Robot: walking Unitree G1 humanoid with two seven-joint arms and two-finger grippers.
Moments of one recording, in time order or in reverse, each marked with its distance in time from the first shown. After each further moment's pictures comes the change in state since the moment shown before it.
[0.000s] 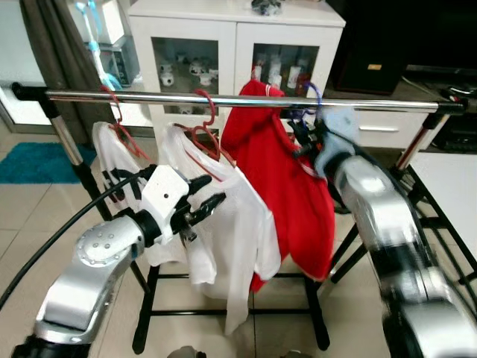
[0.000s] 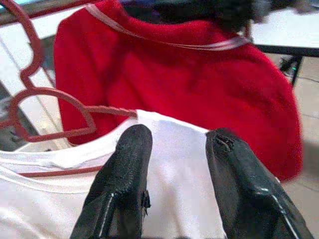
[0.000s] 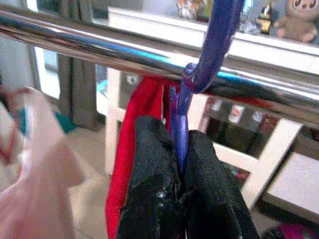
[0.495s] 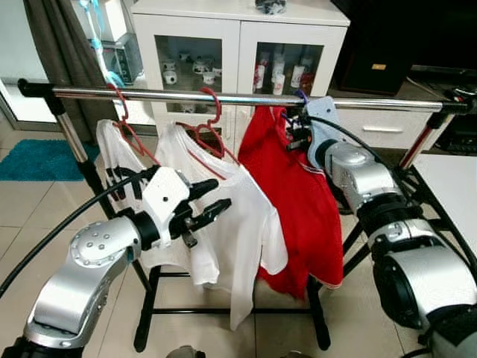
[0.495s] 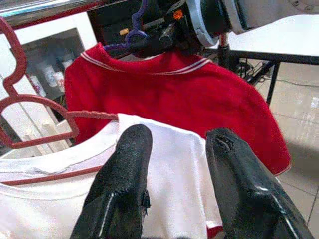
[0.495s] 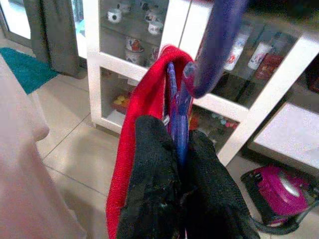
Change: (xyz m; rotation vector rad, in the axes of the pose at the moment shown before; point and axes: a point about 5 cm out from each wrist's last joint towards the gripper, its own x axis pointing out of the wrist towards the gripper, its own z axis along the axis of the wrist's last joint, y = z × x) left arm -0.004 -0.007 0.007 -0.007 -0.018 -0.070; right arm 0.024 -0.007 -0.014 -0.010 0.250 -0.058
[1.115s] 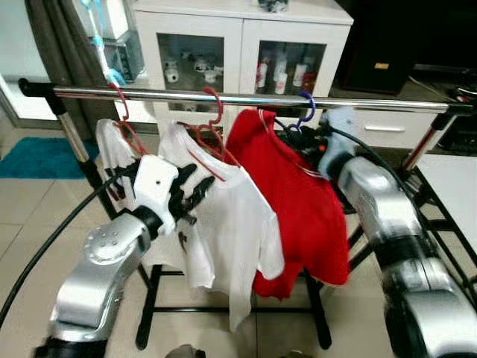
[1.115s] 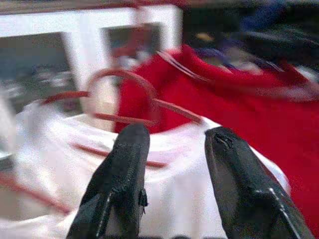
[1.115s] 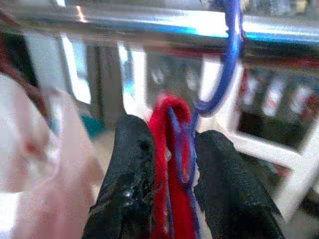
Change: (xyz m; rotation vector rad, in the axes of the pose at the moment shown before) left arm 0.012 0.016 -0.008 -0.194 -0.059 0.405; right arm -0.049 0.000 -0.017 0.142 -0.317 0.174
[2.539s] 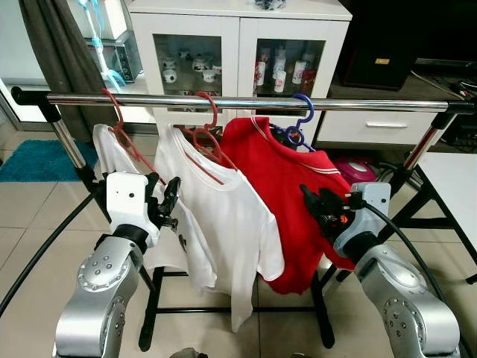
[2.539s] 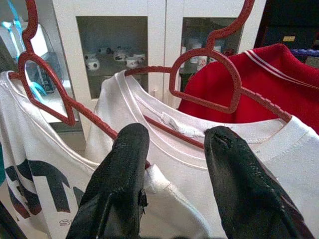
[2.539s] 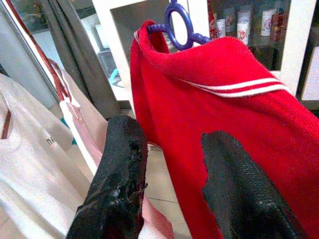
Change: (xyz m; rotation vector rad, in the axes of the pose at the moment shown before) left arm -0.026 0.008 -0.018 -0.054 0.022 0.292; right arm -0.092 0.049 -0.038 0.239 0.113 -0.182
